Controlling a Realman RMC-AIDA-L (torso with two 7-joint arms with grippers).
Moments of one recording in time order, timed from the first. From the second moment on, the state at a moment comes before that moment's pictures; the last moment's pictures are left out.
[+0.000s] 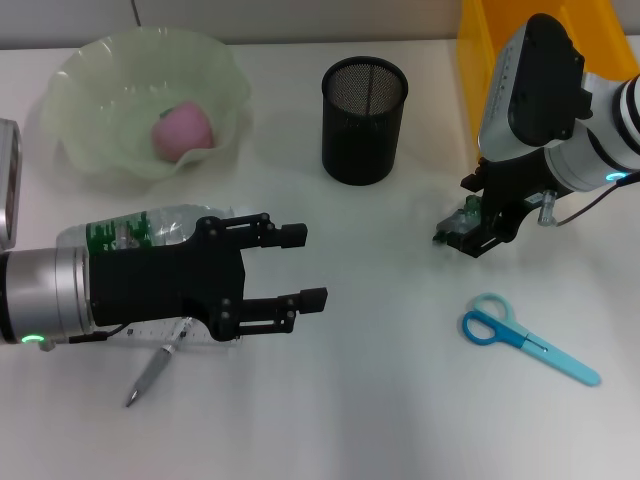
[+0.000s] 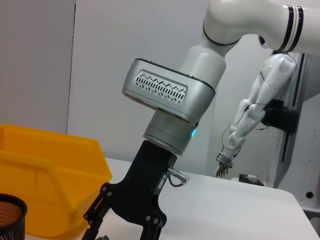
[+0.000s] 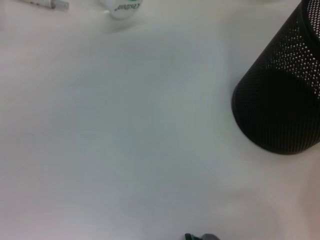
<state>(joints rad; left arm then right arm) -0.38 -2.07 1.12 0.67 1.63 1.61 -1.17 0.69 2.08 -1.35 -1.01 -2.58 -1.22 1.93</state>
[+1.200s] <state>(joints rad) -0.39 -2.07 1.11 0.67 1.62 1.60 -1.16 0.67 2.09 -1.39 -0.99 -2.58 -1.14 1.92</state>
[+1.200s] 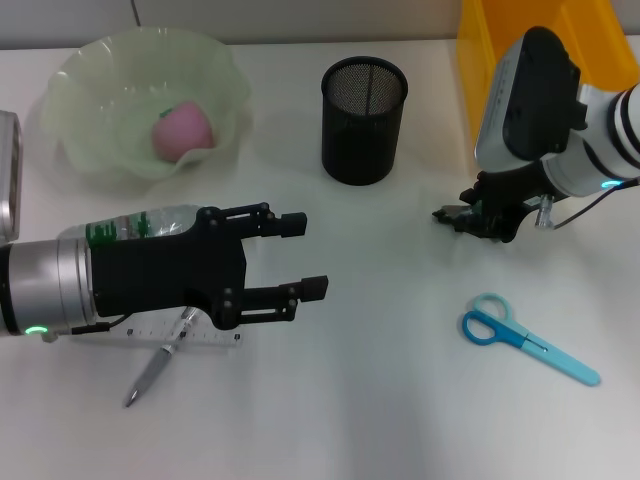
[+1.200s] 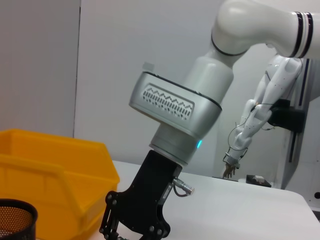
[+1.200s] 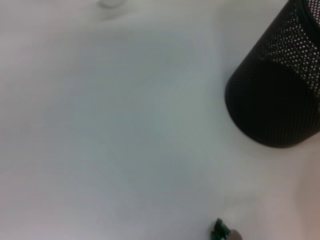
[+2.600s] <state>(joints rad) -0.41 -2.07 1.07 0.64 1.59 1.58 -1.10 0.30 2.09 -1.24 -1.36 -1.91 -1.06 1.83</state>
